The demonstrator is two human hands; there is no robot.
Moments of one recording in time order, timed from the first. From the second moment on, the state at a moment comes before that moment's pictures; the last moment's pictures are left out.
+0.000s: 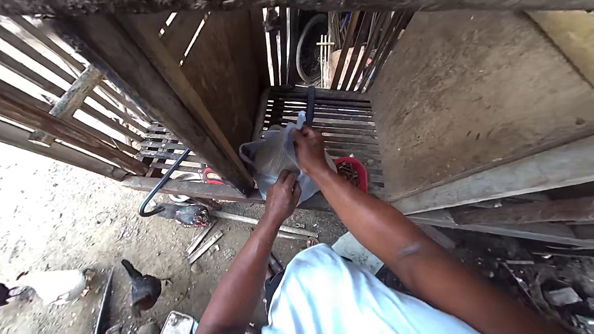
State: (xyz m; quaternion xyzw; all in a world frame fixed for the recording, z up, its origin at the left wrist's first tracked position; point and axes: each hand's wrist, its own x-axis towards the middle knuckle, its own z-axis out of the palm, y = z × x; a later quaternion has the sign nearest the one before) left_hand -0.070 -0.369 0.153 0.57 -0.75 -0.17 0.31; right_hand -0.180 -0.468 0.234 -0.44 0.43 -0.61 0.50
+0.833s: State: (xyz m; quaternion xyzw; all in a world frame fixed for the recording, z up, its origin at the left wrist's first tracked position) left_hand -0.013 -0.350 0.169 0.70 -0.56 -0.11 0.43; right_hand -0.345 -0.549 0.264 -0.78 0.43 -0.35 0.29
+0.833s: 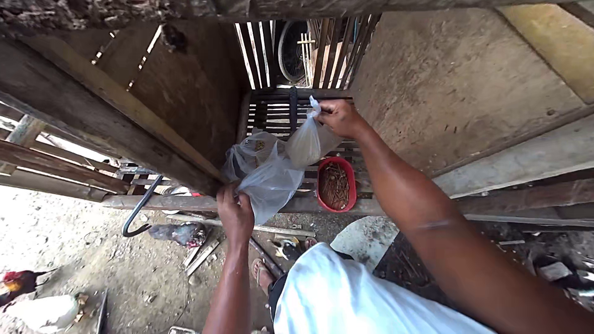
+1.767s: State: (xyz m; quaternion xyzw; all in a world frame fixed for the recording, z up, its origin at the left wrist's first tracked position) left_hand -0.184 -0.513 0.198 0.48 -0.79 -0.35 0.16; right_hand -0.383 -0.524 0.199 -0.75 0.57 -0.18 0.27
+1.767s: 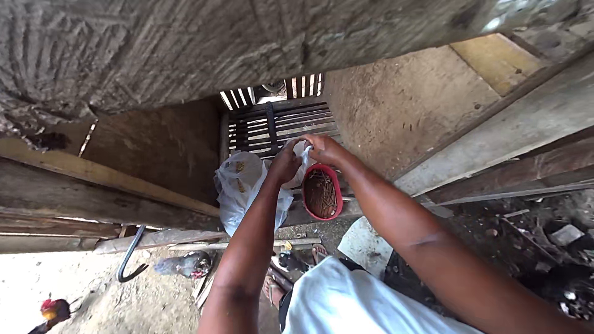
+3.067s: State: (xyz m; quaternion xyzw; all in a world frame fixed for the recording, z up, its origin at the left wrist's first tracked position) left_hand -0.117 -0.450 0.222 0.44 -0.64 -0.39 0.49; right_hand -0.326 -0.546 0.190 -0.78 0.60 -0.07 0.18
